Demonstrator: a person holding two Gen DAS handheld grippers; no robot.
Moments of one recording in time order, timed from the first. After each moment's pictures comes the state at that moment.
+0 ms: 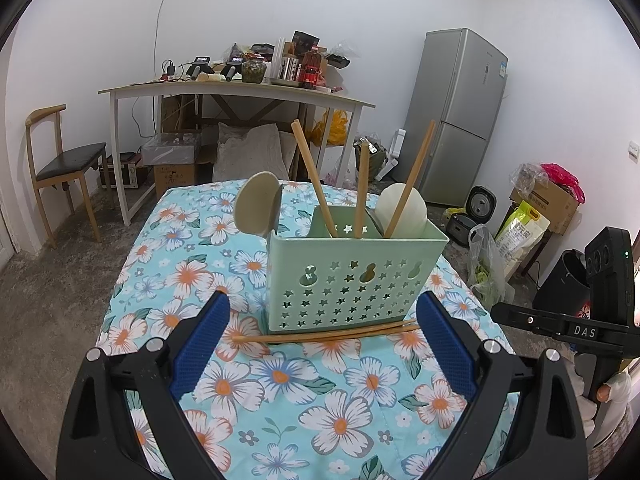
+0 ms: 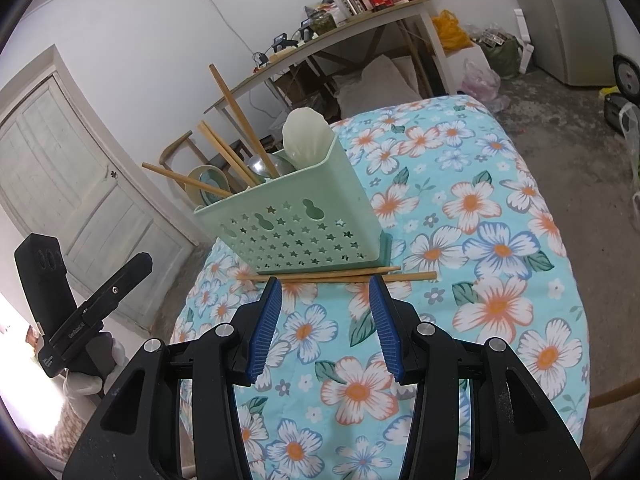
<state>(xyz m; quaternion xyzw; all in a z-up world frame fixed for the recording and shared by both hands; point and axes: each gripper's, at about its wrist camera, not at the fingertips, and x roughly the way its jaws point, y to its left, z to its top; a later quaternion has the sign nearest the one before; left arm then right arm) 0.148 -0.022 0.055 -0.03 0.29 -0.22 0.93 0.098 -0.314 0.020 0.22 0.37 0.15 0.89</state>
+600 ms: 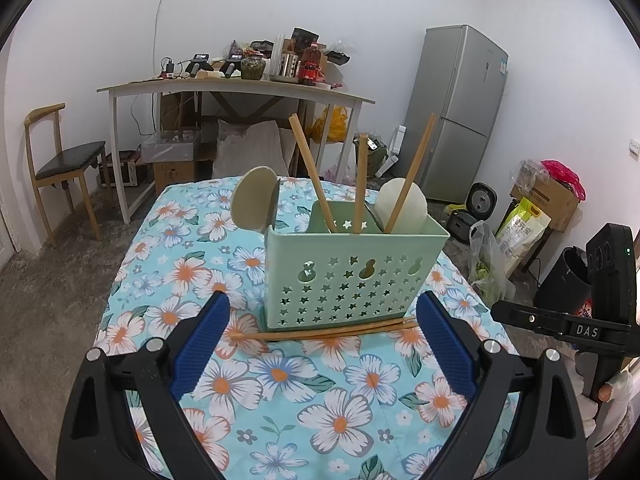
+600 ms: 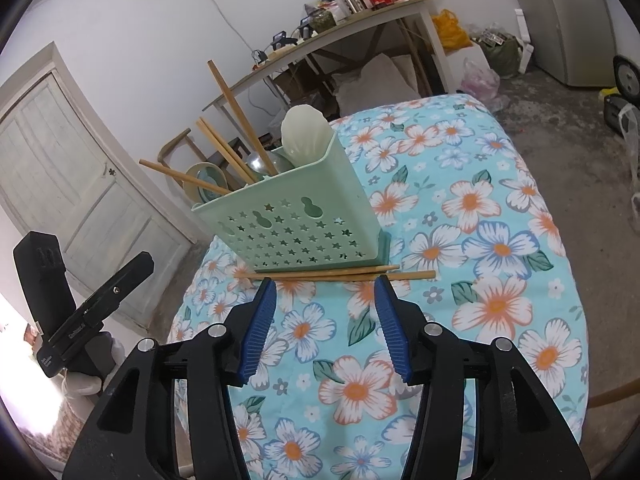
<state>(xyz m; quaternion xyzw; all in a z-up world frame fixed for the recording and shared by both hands) 0.147 -0.026 0.049 -0.03 0.29 -0.22 0.93 0.098 -0.316 0.018 0.22 0.37 0.15 0.89</state>
